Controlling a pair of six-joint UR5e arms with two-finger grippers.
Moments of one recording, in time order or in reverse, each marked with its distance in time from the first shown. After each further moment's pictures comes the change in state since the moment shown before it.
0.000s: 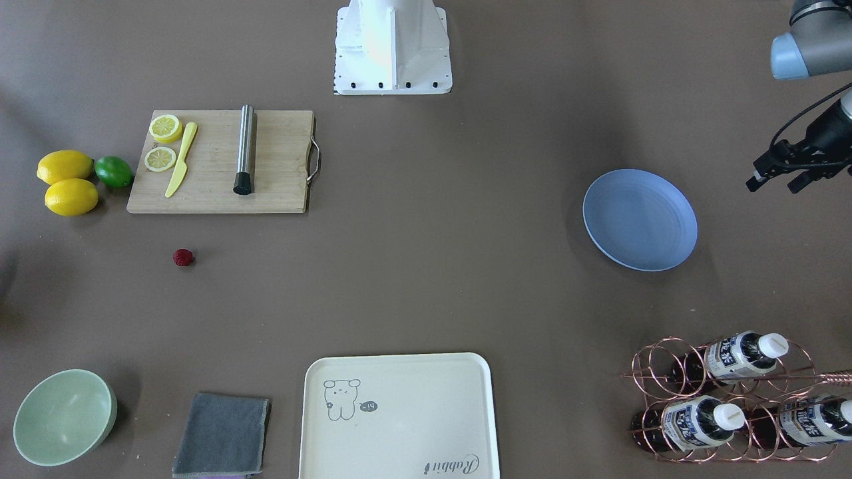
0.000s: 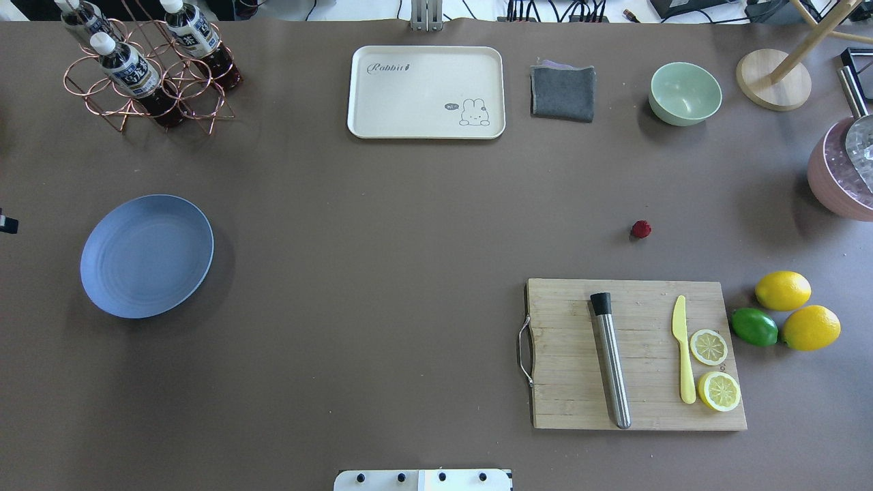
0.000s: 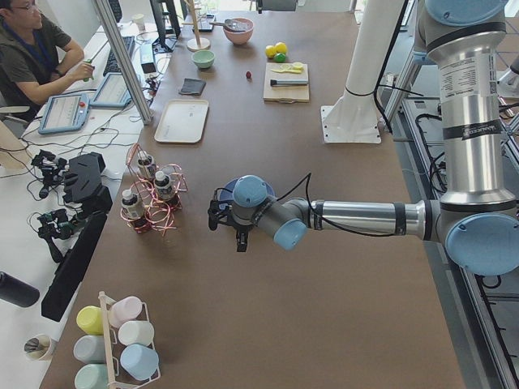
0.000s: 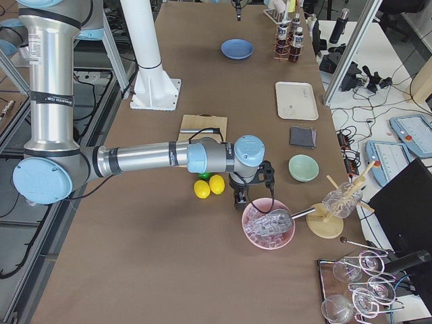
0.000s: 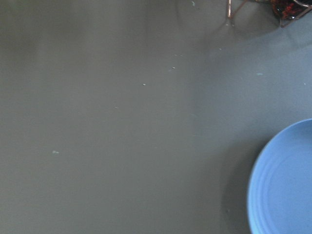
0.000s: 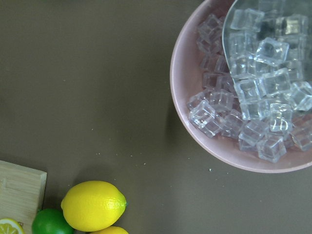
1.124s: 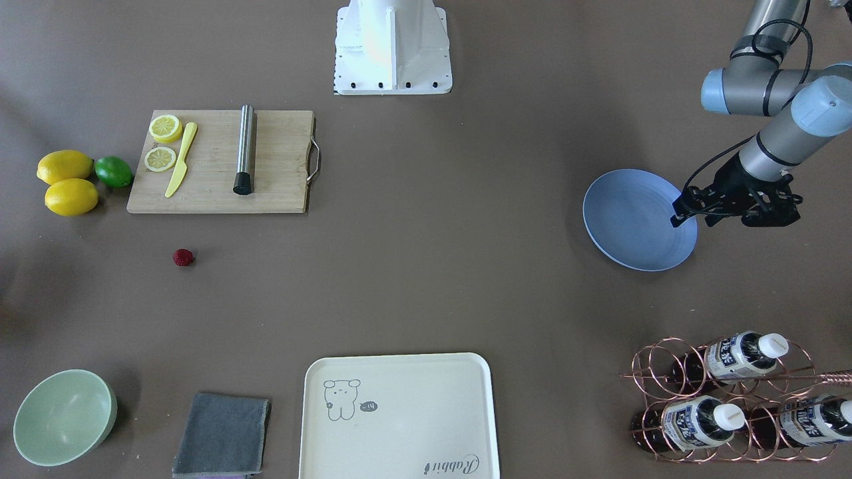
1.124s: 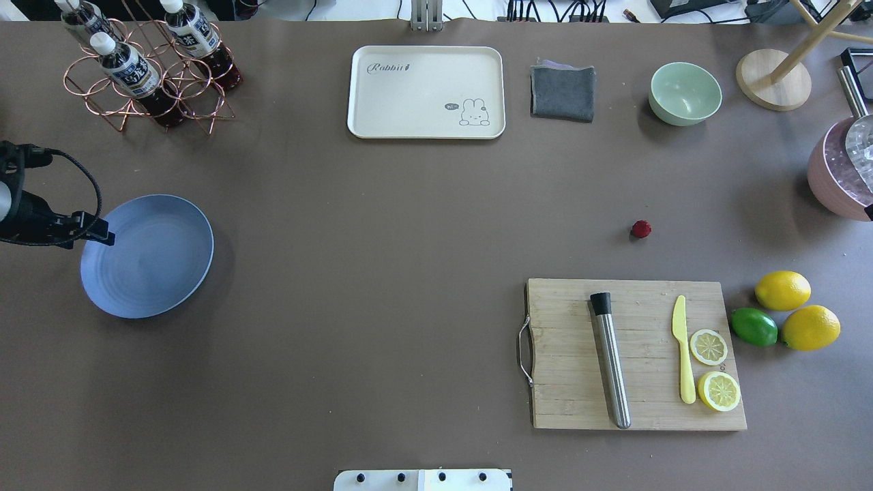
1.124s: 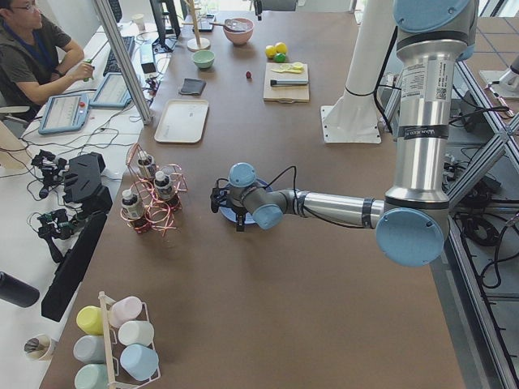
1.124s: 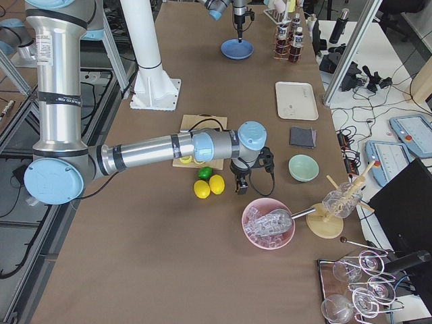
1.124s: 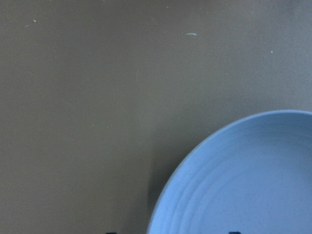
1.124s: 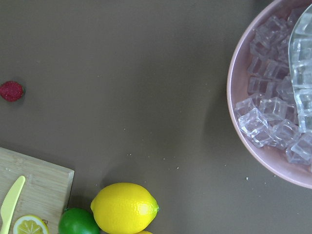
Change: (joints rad) left arm 0.199 -0.141 0.128 -0.025 0.106 -0.158; right arm -0.071 0.015 0.030 0.000 0.004 0.031
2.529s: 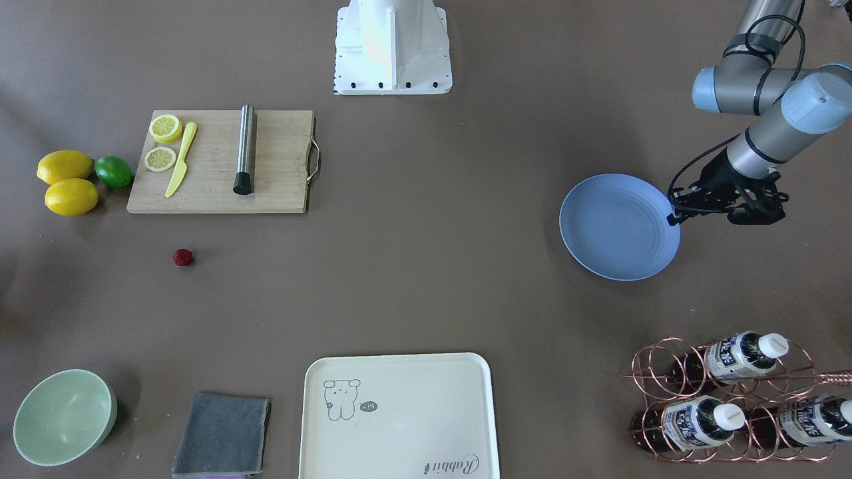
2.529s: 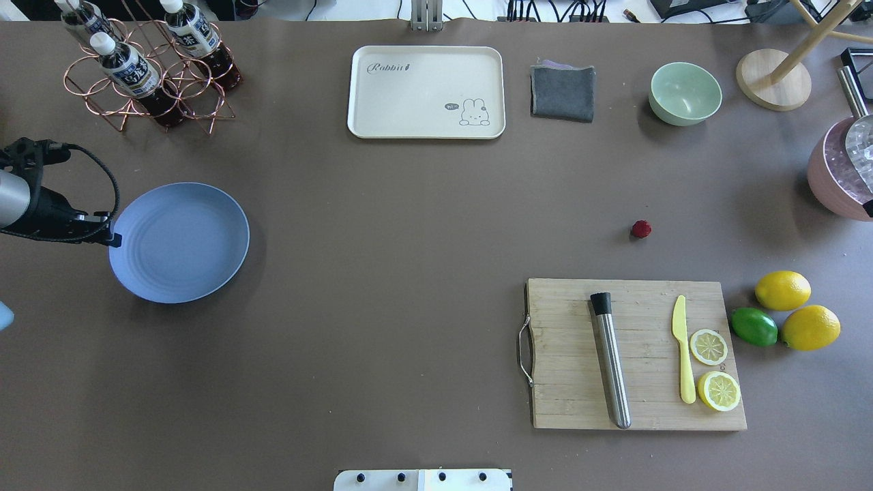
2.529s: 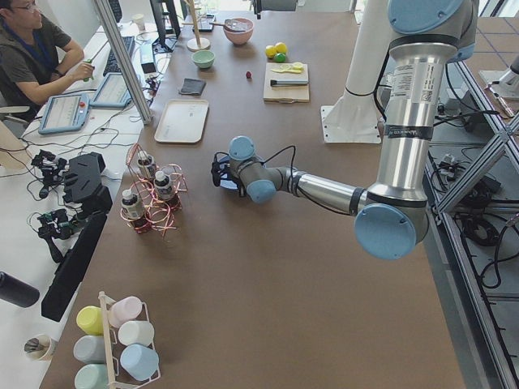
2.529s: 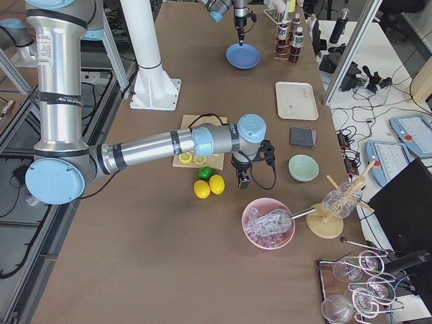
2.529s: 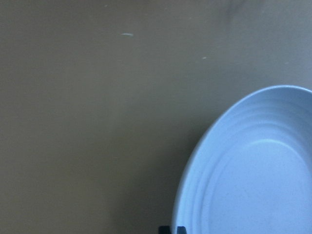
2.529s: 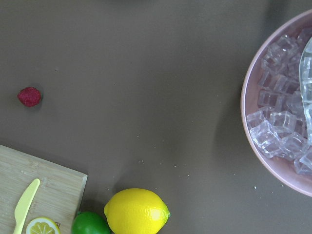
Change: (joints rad) left arm 0.084 -0.115 -0.111 0.035 -0.015 -0.318; right arm -0.002 0.011 0.034 -0.001 0.002 0.005
